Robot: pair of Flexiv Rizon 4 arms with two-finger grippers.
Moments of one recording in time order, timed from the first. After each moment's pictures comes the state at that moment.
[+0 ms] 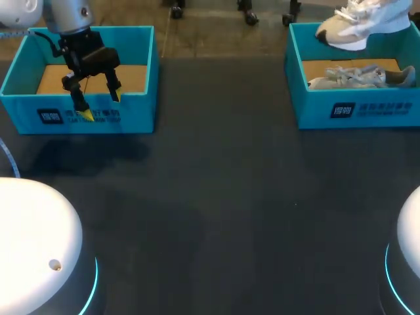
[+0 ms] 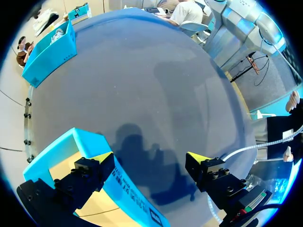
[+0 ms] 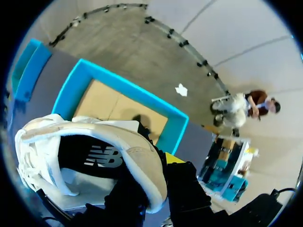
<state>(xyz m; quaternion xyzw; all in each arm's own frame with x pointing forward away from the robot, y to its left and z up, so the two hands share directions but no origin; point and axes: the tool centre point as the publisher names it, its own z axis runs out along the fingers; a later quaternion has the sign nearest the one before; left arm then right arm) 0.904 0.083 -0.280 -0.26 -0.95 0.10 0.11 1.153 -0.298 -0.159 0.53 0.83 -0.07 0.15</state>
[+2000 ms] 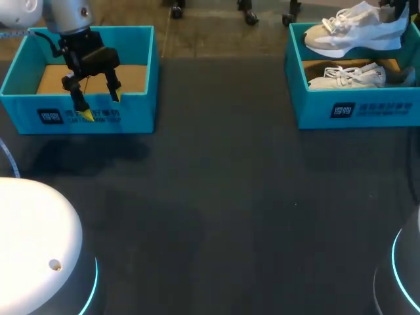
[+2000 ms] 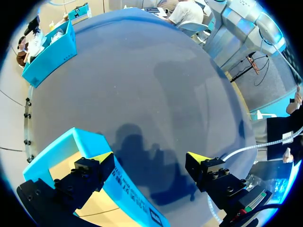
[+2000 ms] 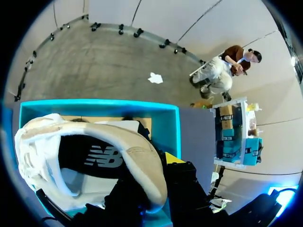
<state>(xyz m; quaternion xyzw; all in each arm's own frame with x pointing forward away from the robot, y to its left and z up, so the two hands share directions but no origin) 0.904 0.083 -0.280 -0.26 -0.95 0.10 0.11 1.185 -0.336 -0.252 0.69 0.69 -0.09 0.19</state>
